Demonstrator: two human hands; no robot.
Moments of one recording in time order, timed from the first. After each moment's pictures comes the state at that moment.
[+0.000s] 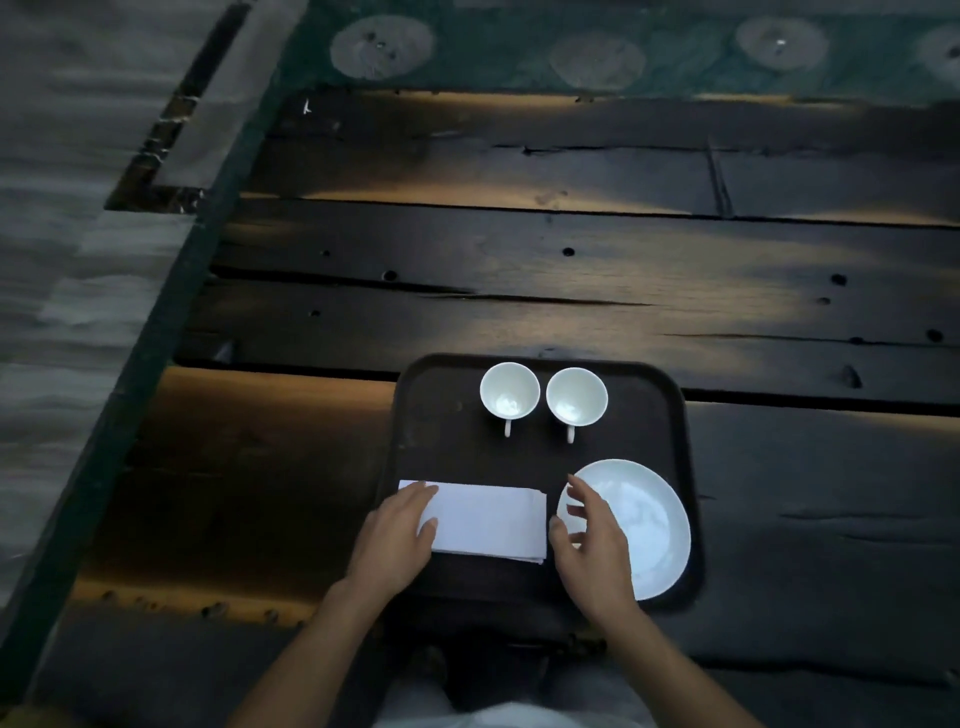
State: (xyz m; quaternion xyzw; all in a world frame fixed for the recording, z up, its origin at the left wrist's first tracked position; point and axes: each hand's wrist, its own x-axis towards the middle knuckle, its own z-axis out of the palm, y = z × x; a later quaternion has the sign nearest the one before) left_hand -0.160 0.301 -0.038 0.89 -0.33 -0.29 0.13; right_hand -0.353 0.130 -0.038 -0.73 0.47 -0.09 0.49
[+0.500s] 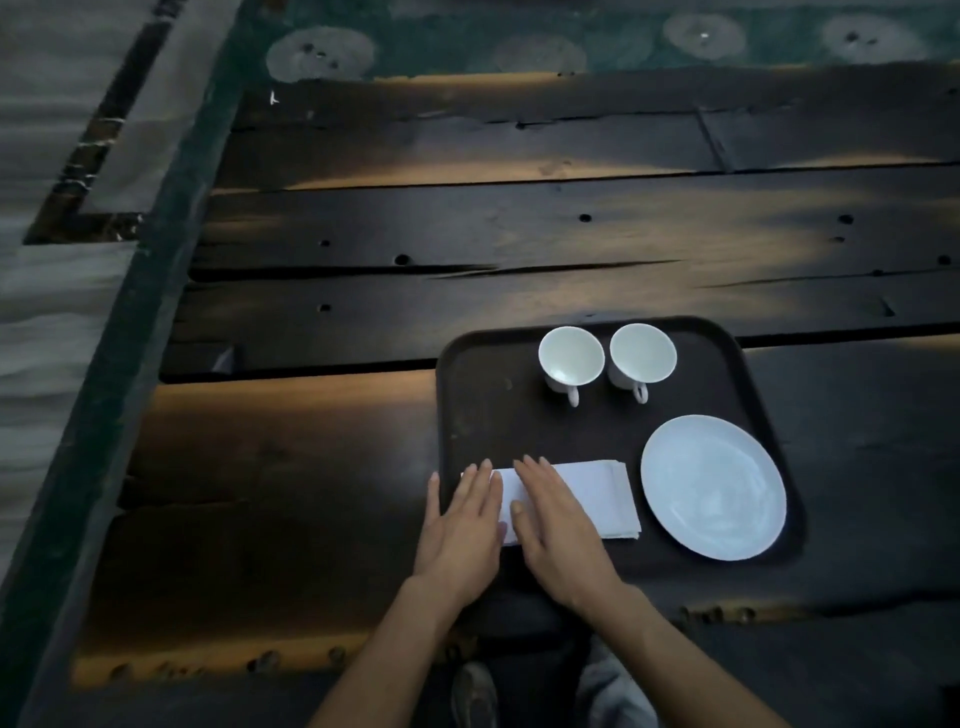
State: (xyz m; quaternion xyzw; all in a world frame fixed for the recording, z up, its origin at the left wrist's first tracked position) left_hand -0.130 0.329 -0.096 0.81 -0.54 -0.21 -0.05; right_hand -0.254 0.235 -0.082 -0.86 0.34 -0.04 0.37
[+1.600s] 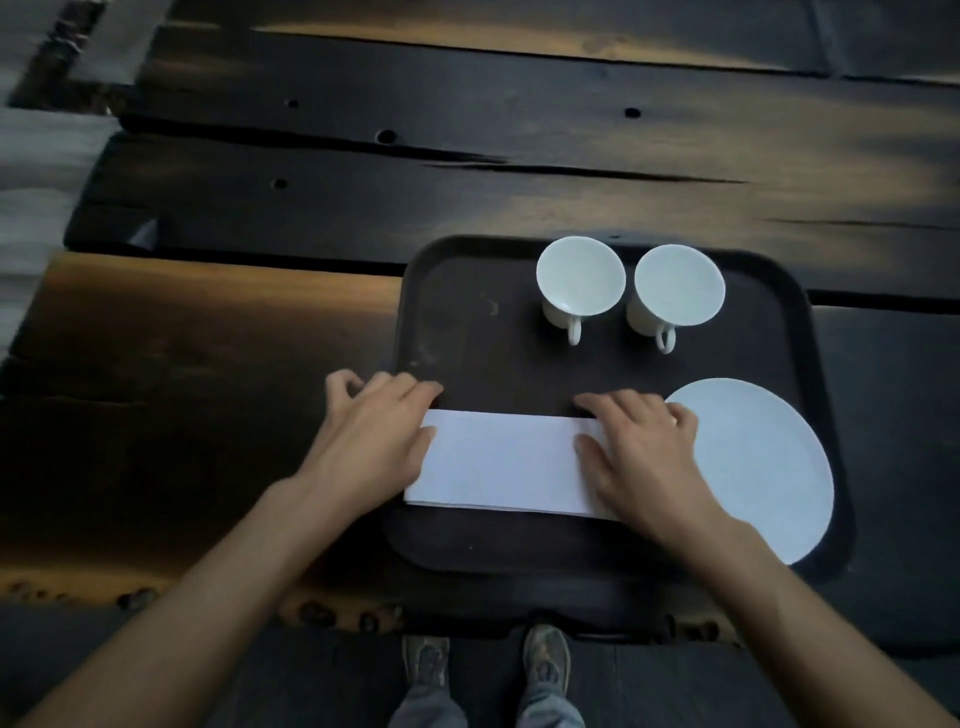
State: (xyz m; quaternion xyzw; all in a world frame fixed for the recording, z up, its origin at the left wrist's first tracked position) left_hand -0.093 0.309 -0.088 0.86 -0.50 -0.13 0.02; right_hand -0.295 0.130 -0.085 -0.93 0.32 0.08 0.15
